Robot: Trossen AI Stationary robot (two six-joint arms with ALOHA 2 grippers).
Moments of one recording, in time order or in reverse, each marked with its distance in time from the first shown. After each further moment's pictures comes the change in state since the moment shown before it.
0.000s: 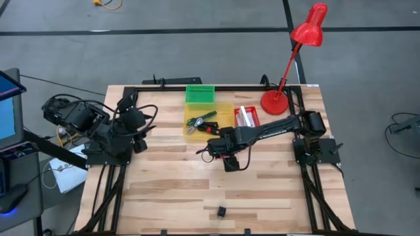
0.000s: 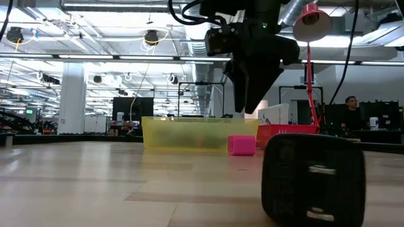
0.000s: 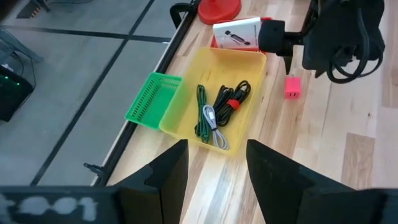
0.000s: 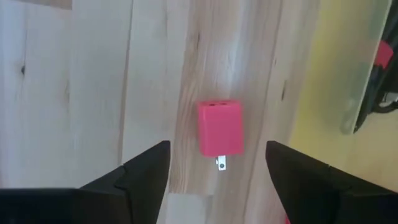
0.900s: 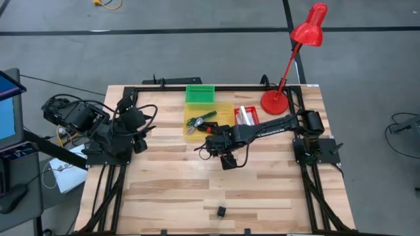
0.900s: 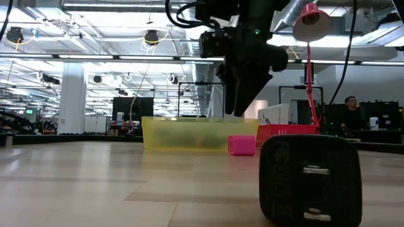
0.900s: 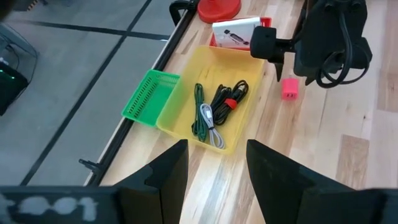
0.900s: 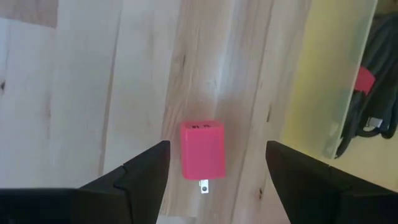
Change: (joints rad) left arm 0.000 0.000 0.000 -0.001 0.010 -0.027; right arm -0.028 0.013 -0.001 0.070 0.000 -0.065
